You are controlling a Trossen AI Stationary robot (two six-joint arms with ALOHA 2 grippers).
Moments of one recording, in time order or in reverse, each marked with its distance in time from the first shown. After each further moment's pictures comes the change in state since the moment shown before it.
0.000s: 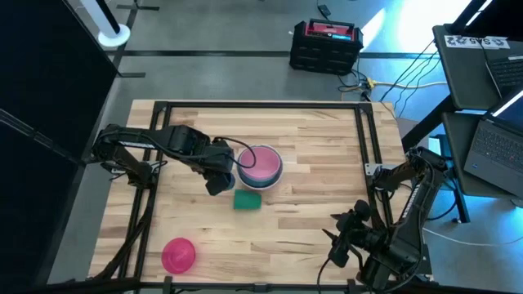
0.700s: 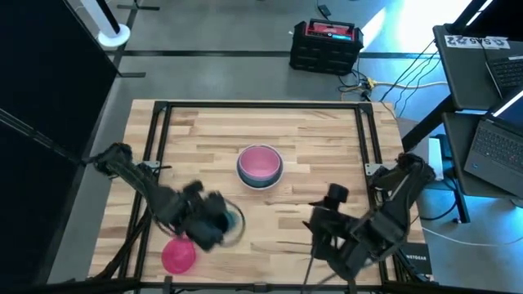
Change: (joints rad) left arm -0.447 0.133 0.044 0.010 -0.162 -0.368; right arm -0.212 0.128 0.458 -0.075 -0.042 -0.655
